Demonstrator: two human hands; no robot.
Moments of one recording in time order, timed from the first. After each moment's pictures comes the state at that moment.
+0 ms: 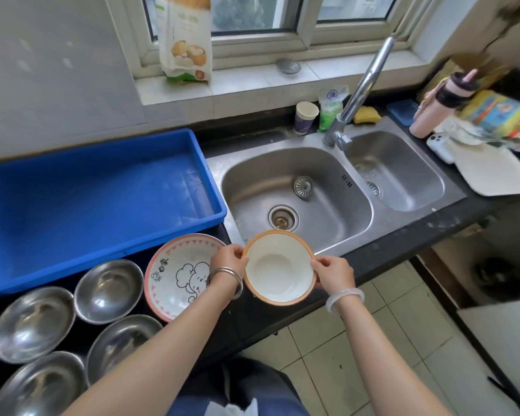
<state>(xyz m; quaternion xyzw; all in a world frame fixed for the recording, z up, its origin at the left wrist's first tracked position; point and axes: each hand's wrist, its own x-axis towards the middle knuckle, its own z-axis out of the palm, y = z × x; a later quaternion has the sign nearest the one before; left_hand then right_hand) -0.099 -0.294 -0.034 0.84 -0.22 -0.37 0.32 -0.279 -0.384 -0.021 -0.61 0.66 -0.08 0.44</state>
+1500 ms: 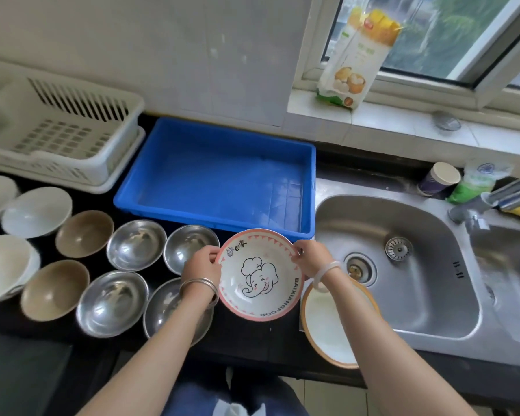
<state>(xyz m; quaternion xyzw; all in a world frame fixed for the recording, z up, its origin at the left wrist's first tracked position) -0.030 -0.171 -0.036 0.89 0.05 -0.21 0.40 -0.085 -0.384 -0.025 -0.90 0.26 0.19 0.30</state>
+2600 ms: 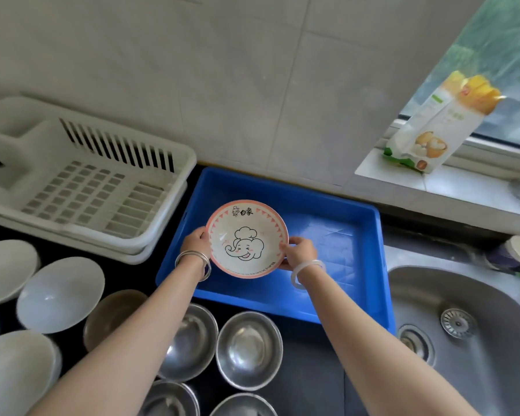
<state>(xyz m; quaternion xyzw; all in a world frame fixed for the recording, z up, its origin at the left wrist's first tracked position) 0.236 -0.122 -0.067 0.77 0.16 -0.23 0.57 0.159 -0.310 -0.061 -0.67 0.45 0.06 0.59</state>
